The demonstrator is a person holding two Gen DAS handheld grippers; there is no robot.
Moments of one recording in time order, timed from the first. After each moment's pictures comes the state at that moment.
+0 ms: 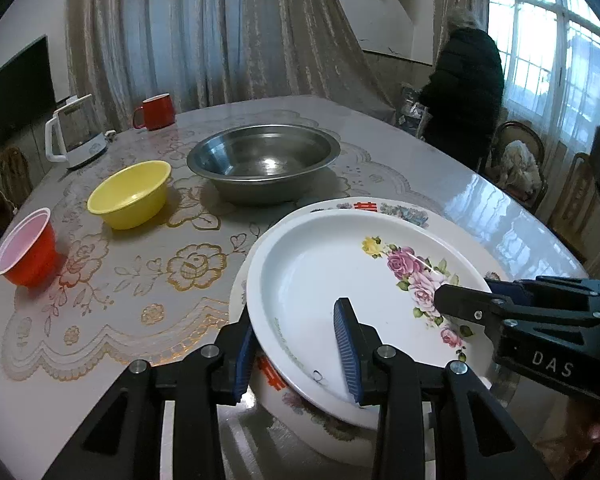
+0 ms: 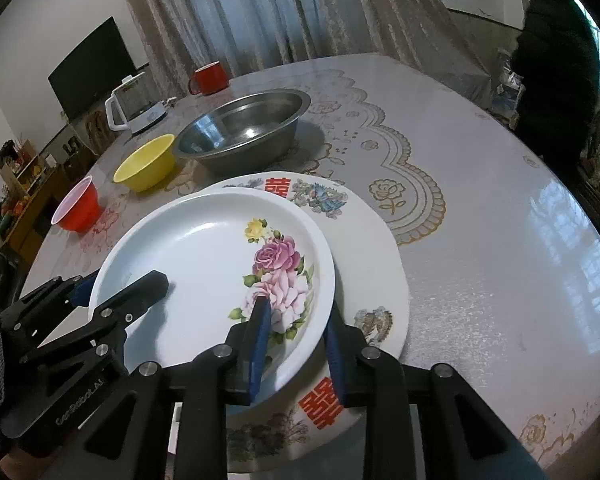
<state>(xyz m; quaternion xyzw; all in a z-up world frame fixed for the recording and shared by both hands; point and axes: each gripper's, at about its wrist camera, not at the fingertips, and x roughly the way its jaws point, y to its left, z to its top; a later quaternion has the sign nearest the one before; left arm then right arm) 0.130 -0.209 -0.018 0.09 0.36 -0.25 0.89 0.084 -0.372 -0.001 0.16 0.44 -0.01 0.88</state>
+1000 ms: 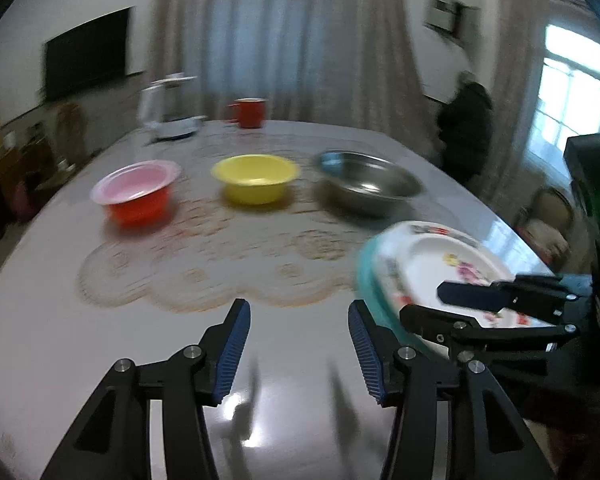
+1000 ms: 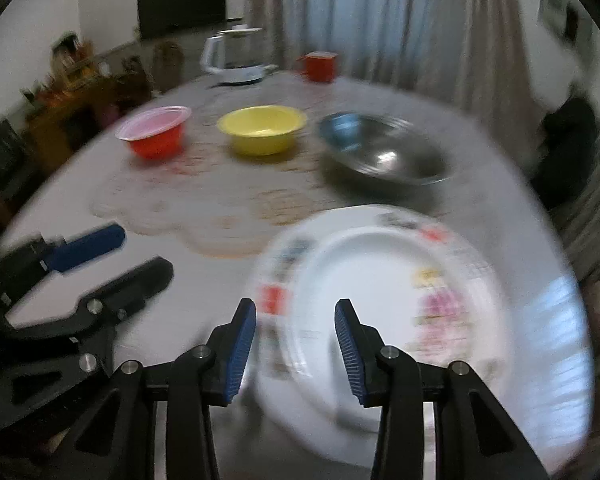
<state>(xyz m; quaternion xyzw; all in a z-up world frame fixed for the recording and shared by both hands) 0.099 -0.072 -0.001 -0.02 0.34 -0.15 0.93 0.101 -0.248 0.035 0.01 0.44 0.09 0.89</state>
